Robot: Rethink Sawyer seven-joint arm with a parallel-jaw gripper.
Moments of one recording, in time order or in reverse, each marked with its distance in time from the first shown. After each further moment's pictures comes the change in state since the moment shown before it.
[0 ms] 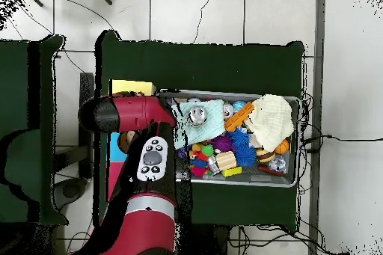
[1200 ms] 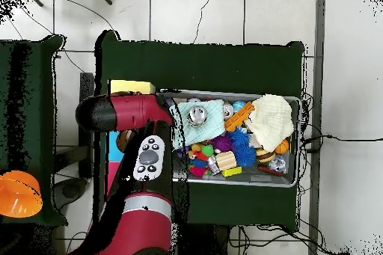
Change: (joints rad) arm 0.018 0.009 -0.014 -0.020 -0.006 0.019 -0.020
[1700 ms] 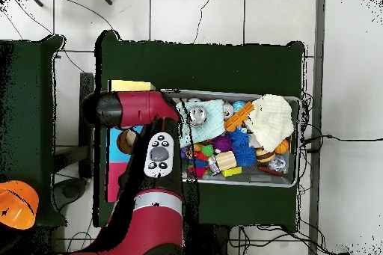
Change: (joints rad) arm -0.049 -0.012 0.044 -0.006 0.000 0.127 -0.019
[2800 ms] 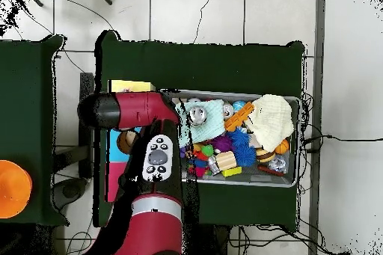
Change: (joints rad) arm 0.003 -0.027 0.000 0.021 -0.002 0.009 0.000
